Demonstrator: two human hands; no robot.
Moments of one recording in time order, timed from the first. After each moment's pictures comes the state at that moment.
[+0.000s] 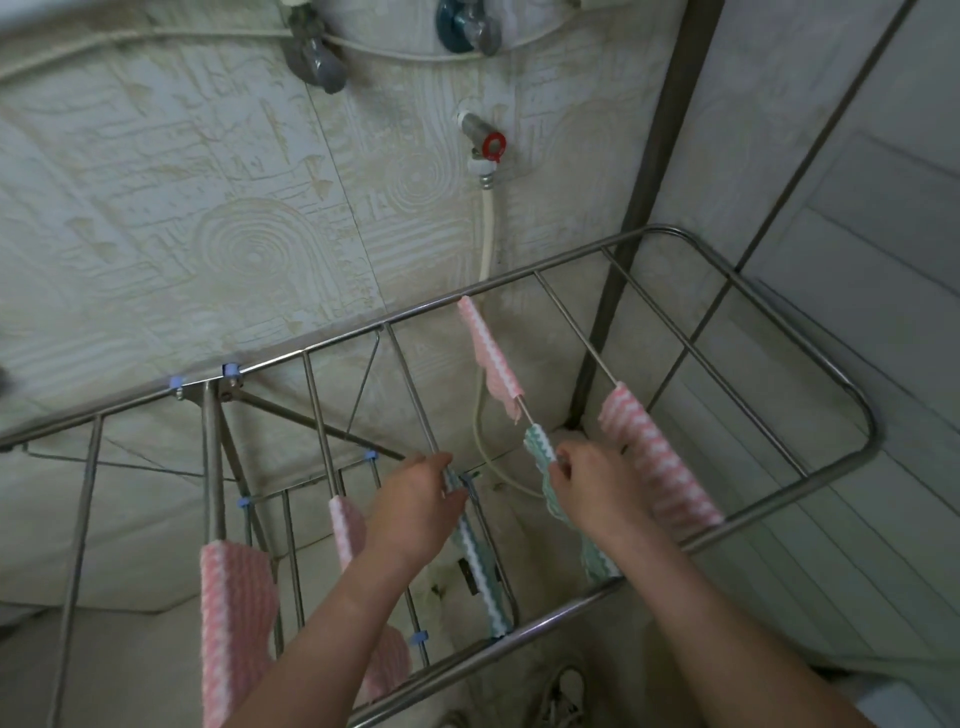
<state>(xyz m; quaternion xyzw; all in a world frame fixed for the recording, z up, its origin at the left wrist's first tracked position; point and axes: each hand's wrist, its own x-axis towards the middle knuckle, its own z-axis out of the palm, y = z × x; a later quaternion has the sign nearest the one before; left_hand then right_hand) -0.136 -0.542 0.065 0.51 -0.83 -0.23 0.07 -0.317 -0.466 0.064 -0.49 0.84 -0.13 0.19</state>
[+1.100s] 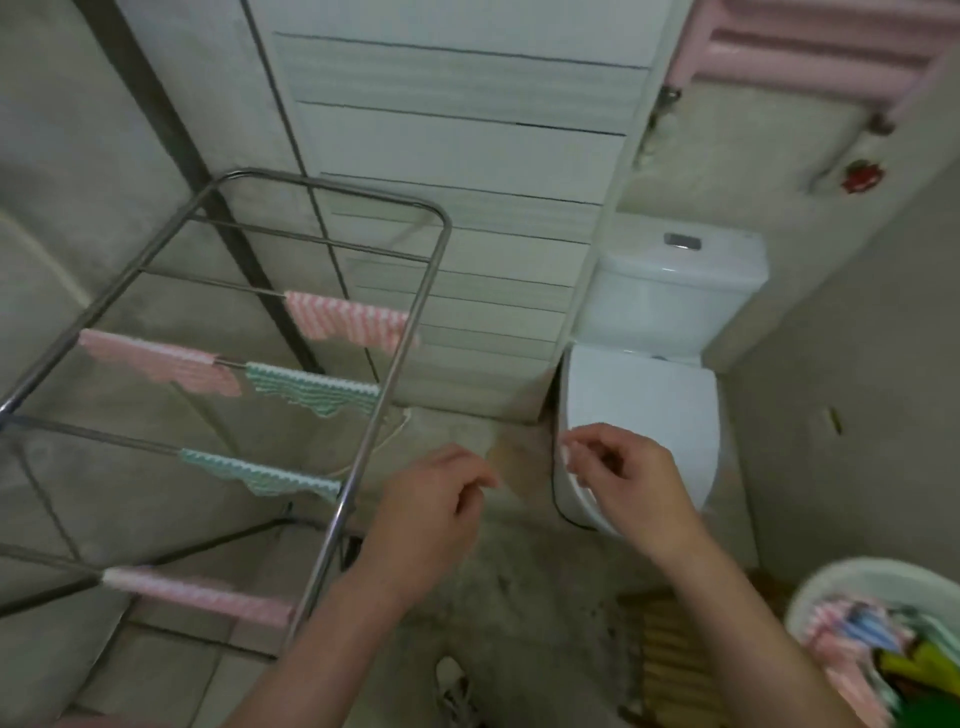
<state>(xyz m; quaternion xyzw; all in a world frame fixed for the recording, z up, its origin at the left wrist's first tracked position) -0.104 -0.375 0.106 -0.06 -0.92 -0.39 0.02 -0.143 -0.170 0.116 -0.03 0.88 -0.47 0.07</state>
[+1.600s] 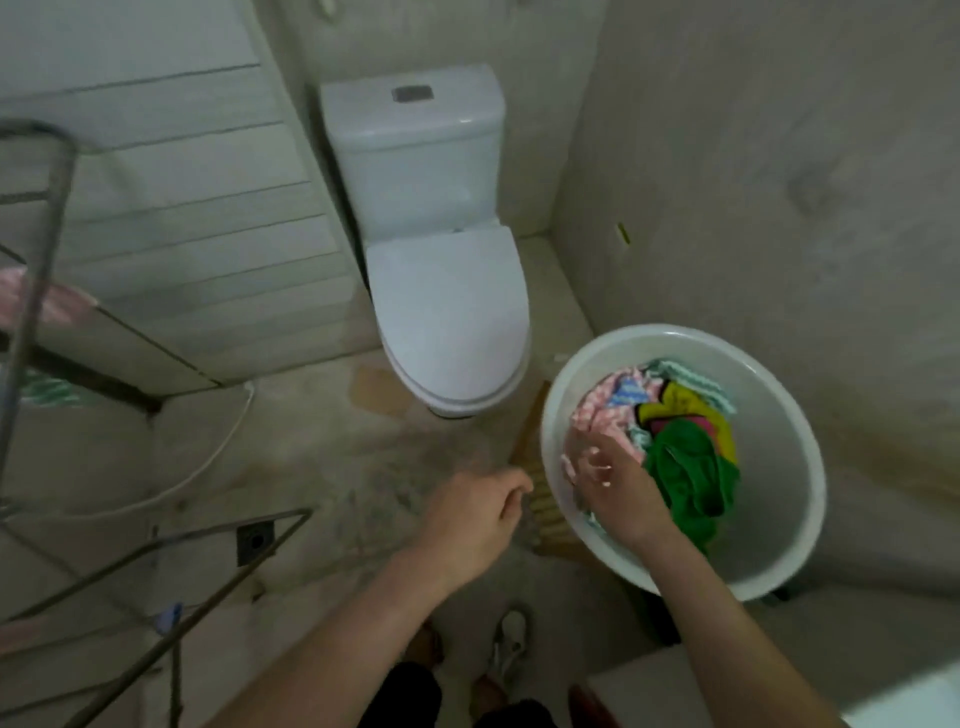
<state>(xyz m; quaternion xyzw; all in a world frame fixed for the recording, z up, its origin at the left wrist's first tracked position) -0.011 -0.102 0.005 -0.29 -0.89 -0.29 -0.18 0.037 0.086 -0.021 0.27 0.86 -0.42 0.10</state>
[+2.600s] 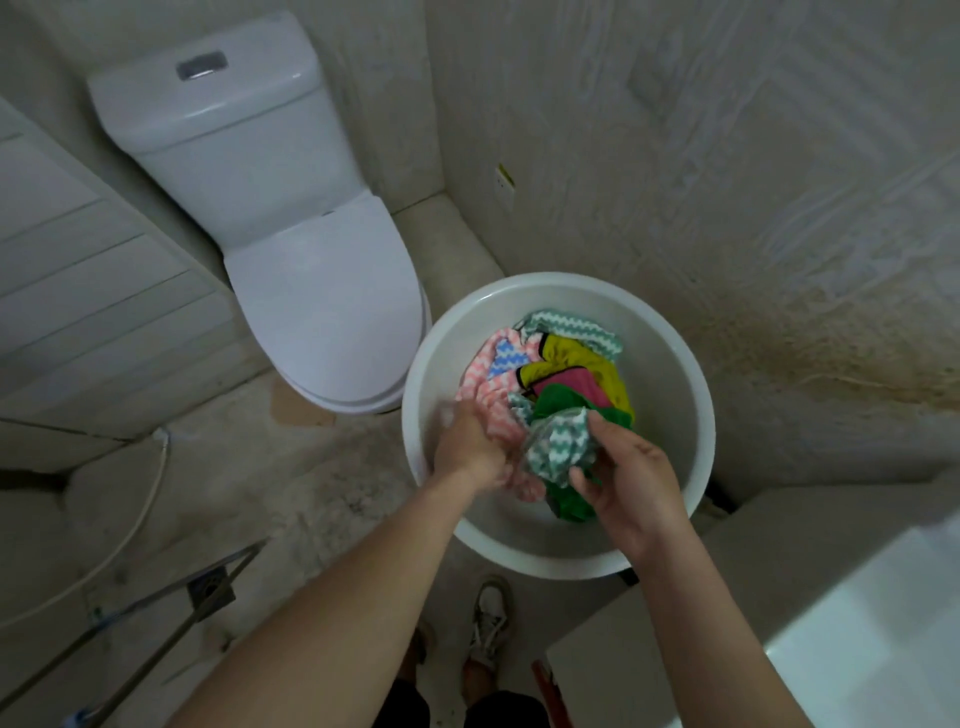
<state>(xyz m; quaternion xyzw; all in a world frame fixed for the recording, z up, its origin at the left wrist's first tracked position) -0.018 0.083 -0.080 -0.05 -0.87 -0.30 -0.38 0.100 0.189 -0.012 0.49 0.35 -0.80 -0.07</state>
